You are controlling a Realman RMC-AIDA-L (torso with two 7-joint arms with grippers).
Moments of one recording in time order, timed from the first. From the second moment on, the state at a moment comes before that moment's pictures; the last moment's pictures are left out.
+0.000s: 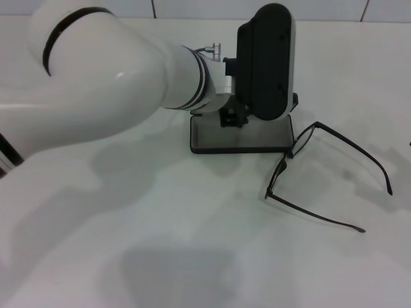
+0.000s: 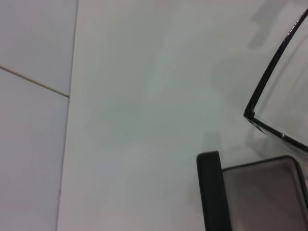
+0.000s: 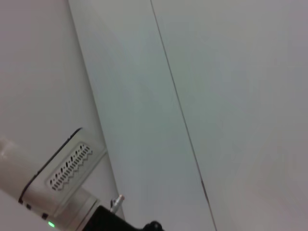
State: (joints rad) left arm -0.71 -2.10 1.97 1.27 2.77 0.89 -2.23; right arm 0.22 1.95 -0.84 -0.44 -1.35 -1.70 1.05
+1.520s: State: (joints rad) left arm -0.28 -2.09 1.13 1.04 1.46 1.50 -1.64; right arm 0.93 1.98 -1.25 -1.25 -2.49 -1.87 1.50
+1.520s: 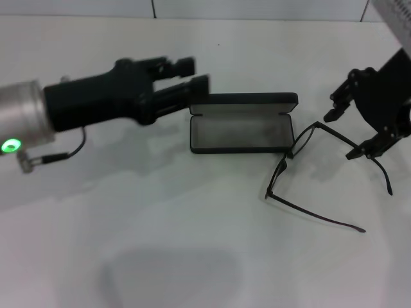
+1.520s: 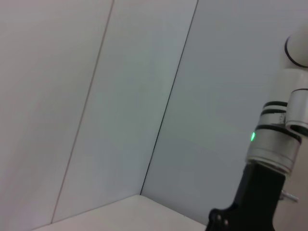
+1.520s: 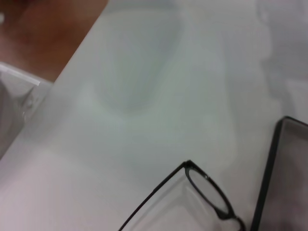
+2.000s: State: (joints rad) left arm -0.27 -2.03 1.01 0.70 1.53 1.73 -1.32; right arm 0.98 2.02 -1.52 -1.22 -2.56 -1.71 1.43
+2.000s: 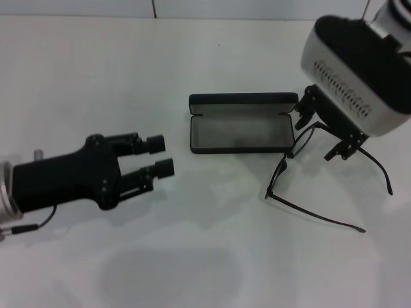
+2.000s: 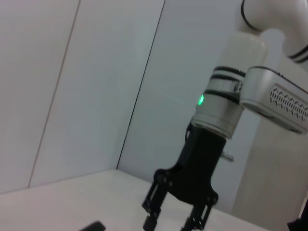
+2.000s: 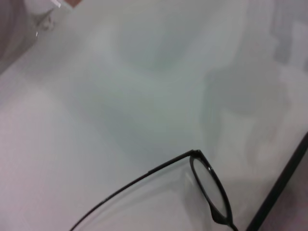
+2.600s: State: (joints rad) left arm -0.25 -2.06 1.00 0.55 1.55 1.68 -1.18; right arm 1.00 2.03 -1.73 -1.12 -2.57 -1.53 1.41
